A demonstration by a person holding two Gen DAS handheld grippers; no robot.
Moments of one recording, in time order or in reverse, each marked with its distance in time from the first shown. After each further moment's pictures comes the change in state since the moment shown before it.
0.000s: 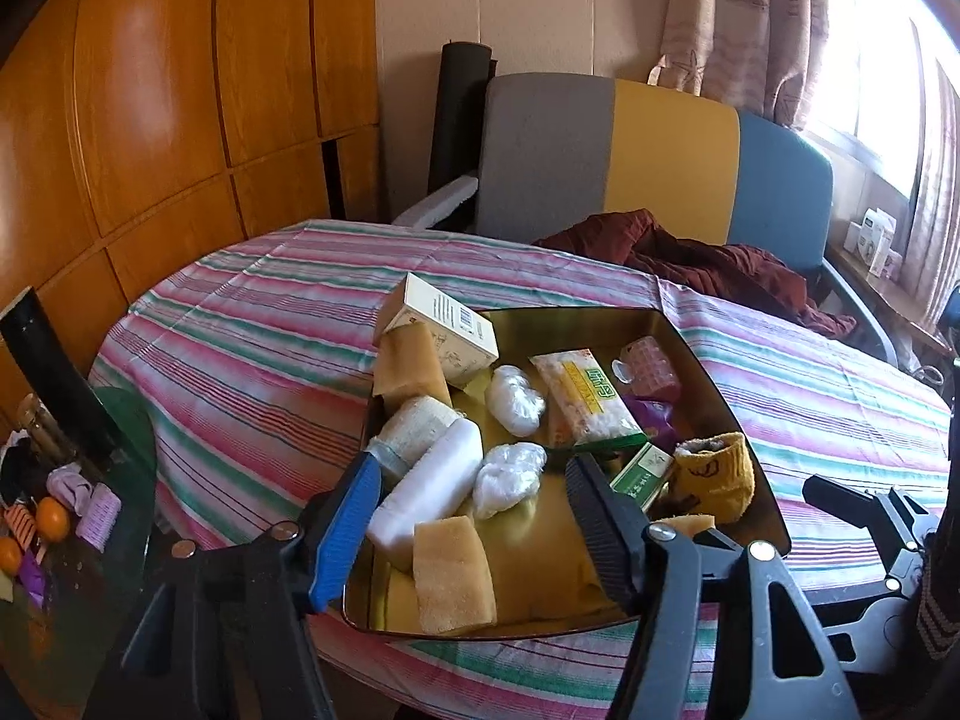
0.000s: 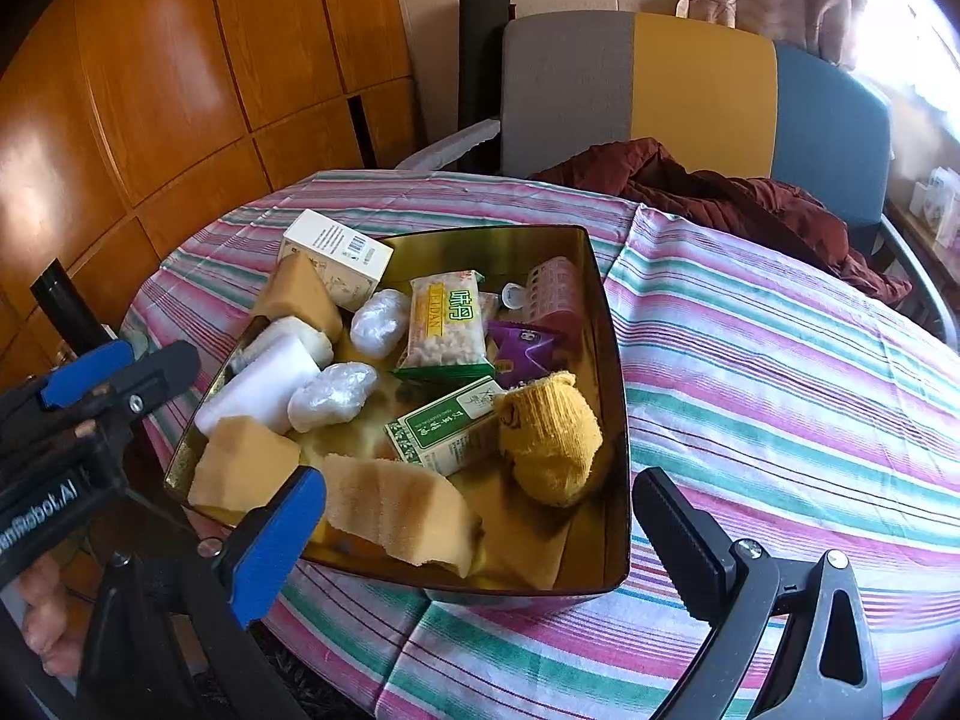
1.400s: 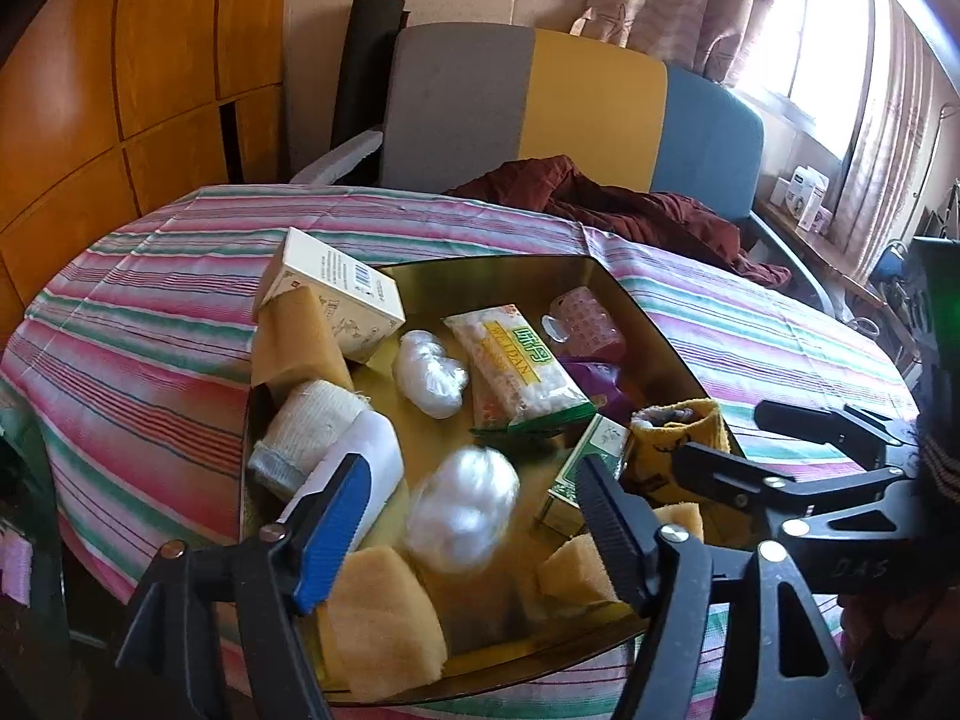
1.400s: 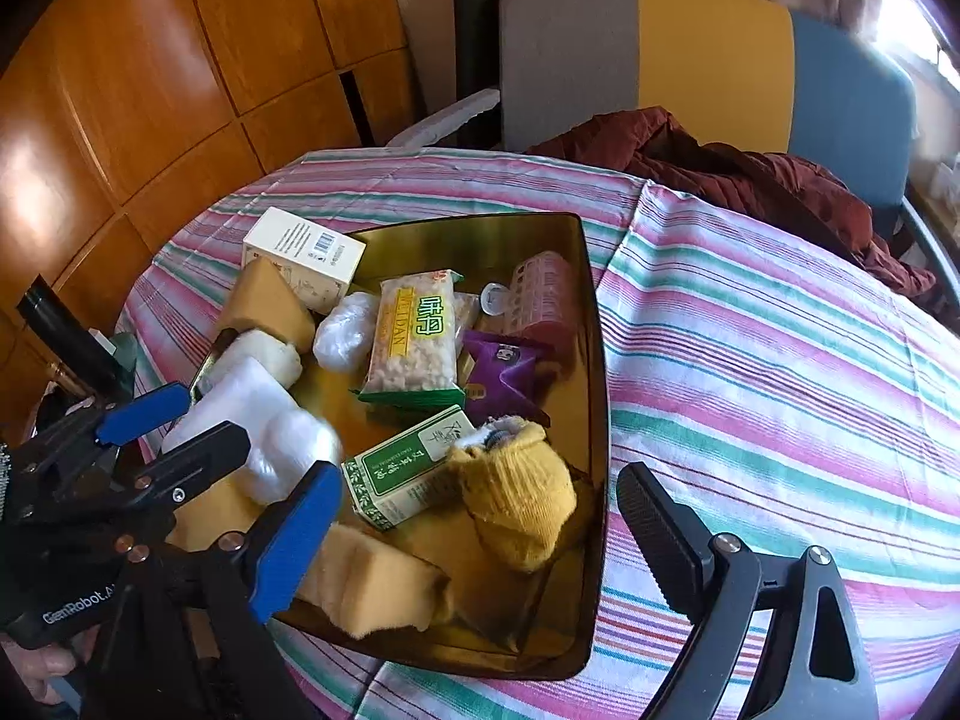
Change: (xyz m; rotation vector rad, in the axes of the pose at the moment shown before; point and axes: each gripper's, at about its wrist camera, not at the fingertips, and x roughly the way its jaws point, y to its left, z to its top) left arm 0.056 -0.012 0.003 0.080 0.104 -0.215; right arm 0.029 -0.027 0.031 0.032 0.080 0.038
